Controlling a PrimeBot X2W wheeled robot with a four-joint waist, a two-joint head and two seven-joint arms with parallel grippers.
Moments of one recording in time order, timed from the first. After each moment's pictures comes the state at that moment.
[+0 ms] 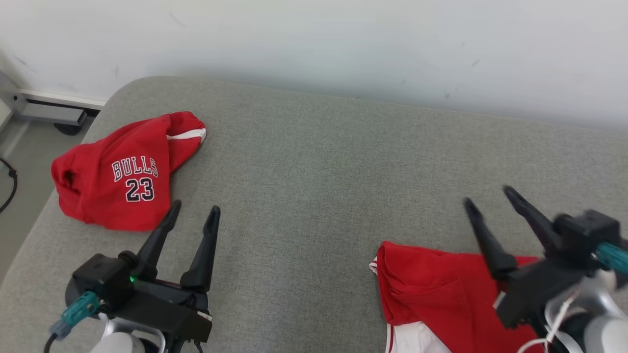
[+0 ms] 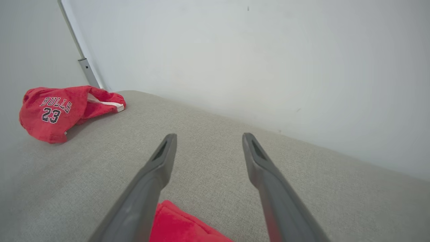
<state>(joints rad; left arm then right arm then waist) -0.27 0.39 -0.56 0.03 -0.58 0.10 -0.26 -0.04 -0.15 -0.01 -0.25 0.24 0.13 0.29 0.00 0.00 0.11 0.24</state>
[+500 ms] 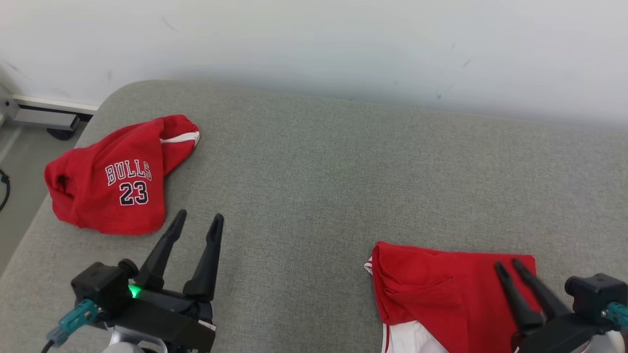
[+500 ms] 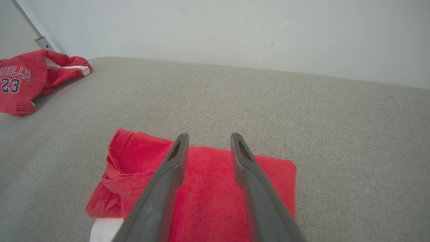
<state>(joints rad) -0.23 0.37 -0.54 0.00 -0.64 0.07 -0.25 0.16 -0.12 -0.09 -0.21 0.27 0.13 0.25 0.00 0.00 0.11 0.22</state>
